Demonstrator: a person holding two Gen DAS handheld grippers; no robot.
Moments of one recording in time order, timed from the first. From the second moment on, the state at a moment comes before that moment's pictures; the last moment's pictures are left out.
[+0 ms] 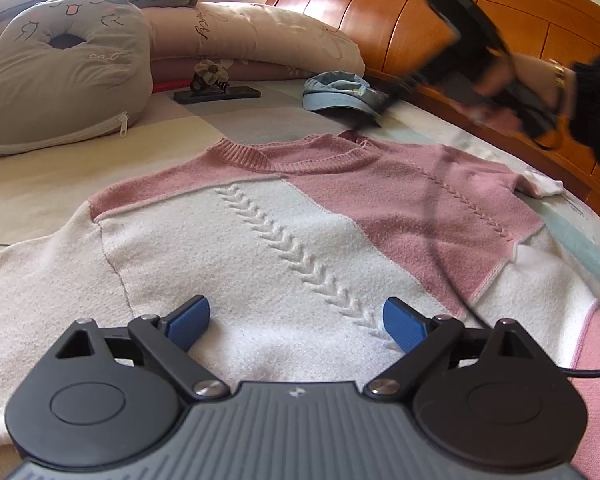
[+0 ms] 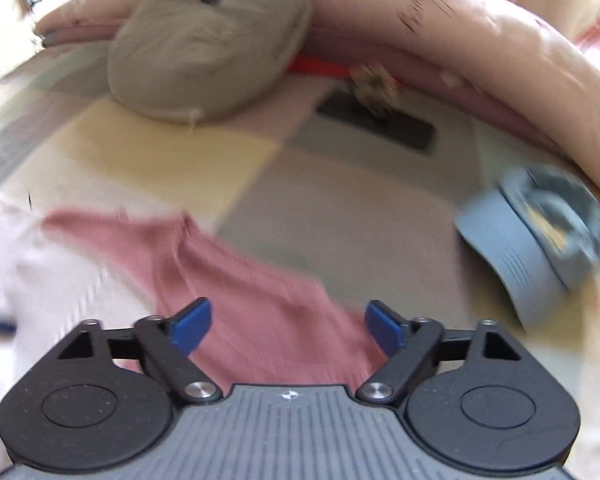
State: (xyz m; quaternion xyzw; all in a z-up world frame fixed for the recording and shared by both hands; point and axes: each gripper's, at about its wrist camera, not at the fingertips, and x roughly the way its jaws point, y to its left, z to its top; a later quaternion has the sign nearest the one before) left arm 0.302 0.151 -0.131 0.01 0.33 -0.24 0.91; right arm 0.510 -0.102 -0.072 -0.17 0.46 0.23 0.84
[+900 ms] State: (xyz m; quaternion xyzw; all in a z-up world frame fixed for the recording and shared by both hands) left arm 0.299 0.143 -0.135 0.03 0.33 -0.24 0.91; right arm 0.541 -0.169 -0.113 -0.15 0.39 0.22 0.88
